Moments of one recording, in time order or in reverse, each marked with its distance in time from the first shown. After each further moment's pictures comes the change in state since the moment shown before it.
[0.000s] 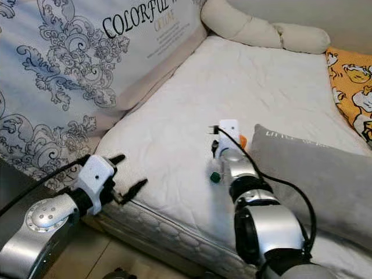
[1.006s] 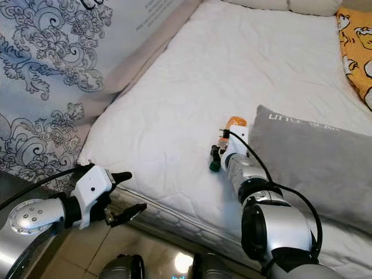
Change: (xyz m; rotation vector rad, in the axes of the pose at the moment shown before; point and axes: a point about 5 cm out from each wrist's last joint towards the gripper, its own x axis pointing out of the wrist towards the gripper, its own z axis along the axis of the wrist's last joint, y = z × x) left arm -0.021 -0.009 0.004 0.036 0.099 -0.240; right arm 0.001 -0.010 -0.015 0.169 0.086 0.118
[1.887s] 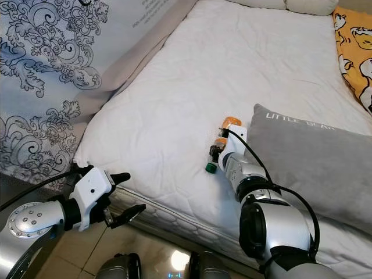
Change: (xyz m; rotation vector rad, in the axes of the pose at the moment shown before) left arm -0.001 -0.001 0.000 0.002 0.005 0.030; right arm 0.000 0.010 0.000 0.093 0.031 0.049
